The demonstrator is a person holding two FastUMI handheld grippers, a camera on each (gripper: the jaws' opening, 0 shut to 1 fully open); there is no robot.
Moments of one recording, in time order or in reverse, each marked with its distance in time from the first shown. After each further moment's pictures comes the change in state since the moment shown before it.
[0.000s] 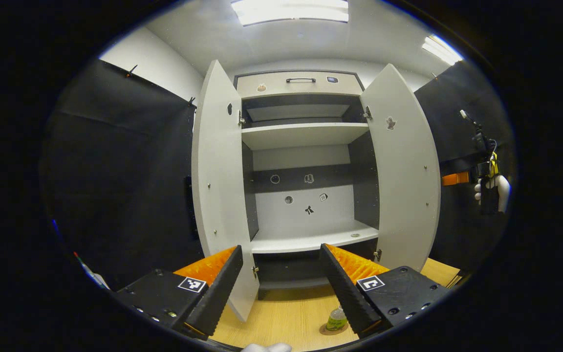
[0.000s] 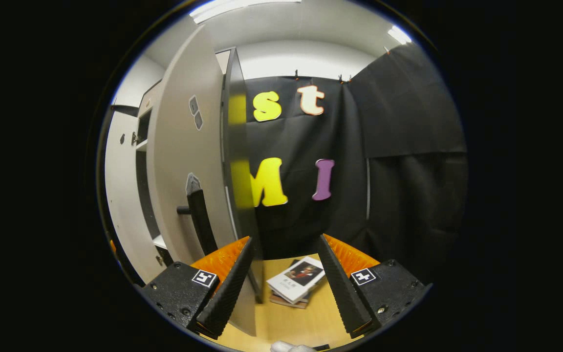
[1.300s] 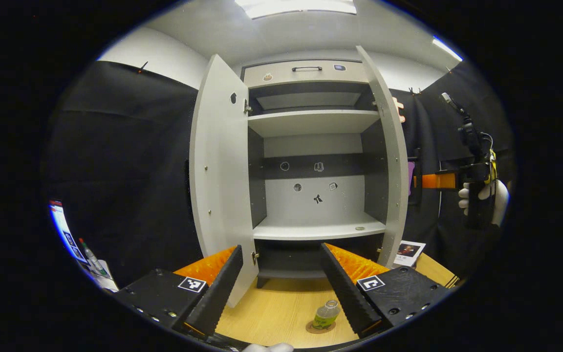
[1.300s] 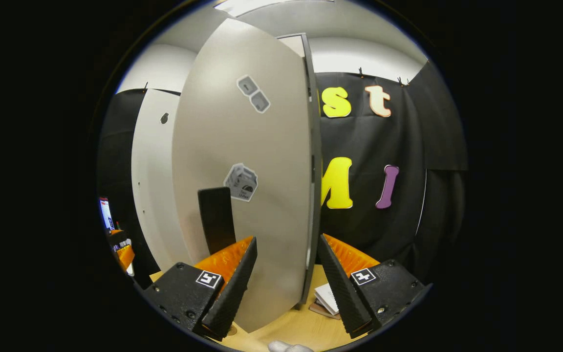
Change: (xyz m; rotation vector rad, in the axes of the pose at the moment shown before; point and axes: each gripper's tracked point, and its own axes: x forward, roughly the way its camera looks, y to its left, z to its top) left arm -0.002 -0.029 -0.022 -0.044 0.081 0.114; right arm 0.027 0.132 -0.021 -0.126 0.030 0.323
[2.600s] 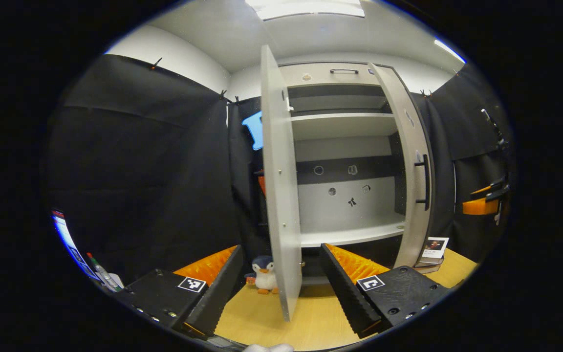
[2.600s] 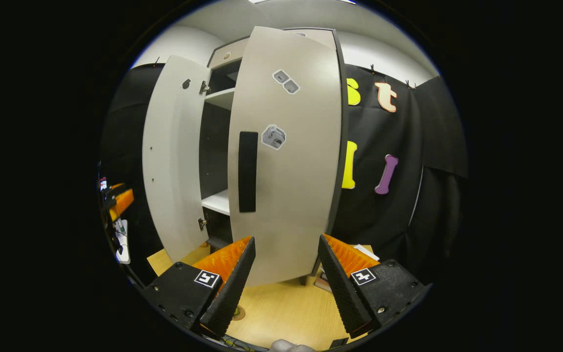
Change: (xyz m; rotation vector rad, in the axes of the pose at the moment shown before) left arm 0.041 0.175 0.007 0.031 -0.055 0.060; right arm -0.060 0.066 -0.077 -0.091 0.136 -0.115
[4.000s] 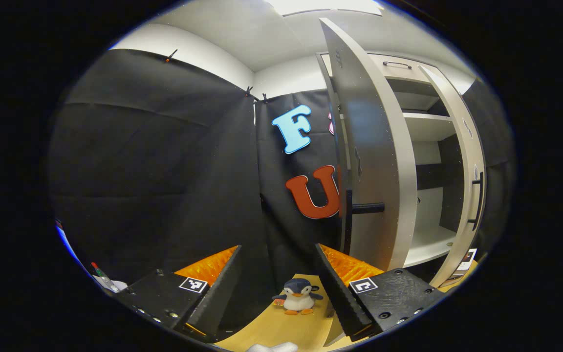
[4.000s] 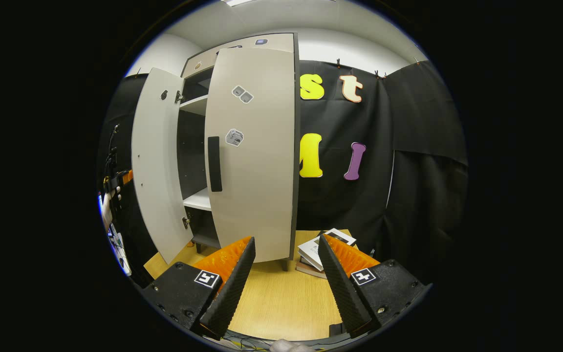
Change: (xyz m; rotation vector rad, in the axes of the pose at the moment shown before) left arm 0.109 0.069 0.031 -0.011 0.003 0.132; right arm -0.054 -0.055 -0.017 0.095 0.000 -0.123
